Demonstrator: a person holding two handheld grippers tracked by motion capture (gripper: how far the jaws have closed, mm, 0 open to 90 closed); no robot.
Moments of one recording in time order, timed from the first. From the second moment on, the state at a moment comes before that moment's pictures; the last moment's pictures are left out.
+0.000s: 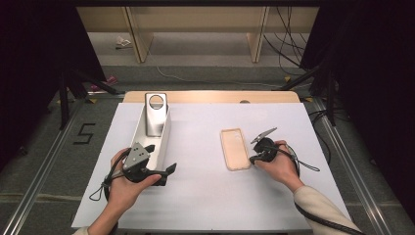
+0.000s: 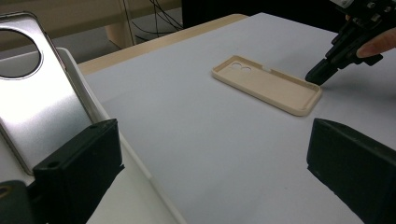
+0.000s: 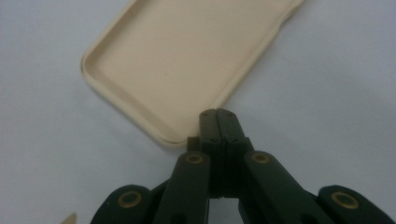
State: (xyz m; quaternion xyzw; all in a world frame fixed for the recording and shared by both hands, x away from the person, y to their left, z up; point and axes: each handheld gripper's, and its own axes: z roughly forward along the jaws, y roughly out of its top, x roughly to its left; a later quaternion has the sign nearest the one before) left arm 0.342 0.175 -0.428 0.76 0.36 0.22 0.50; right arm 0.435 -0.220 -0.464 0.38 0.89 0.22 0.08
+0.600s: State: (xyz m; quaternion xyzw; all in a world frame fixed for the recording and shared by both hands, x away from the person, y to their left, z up) left arm 0.343 0.175 -0.429 0.76 0.36 0.22 0.50; right arm 0.428 -0.197 -0.465 0.35 0.90 0.23 0.07
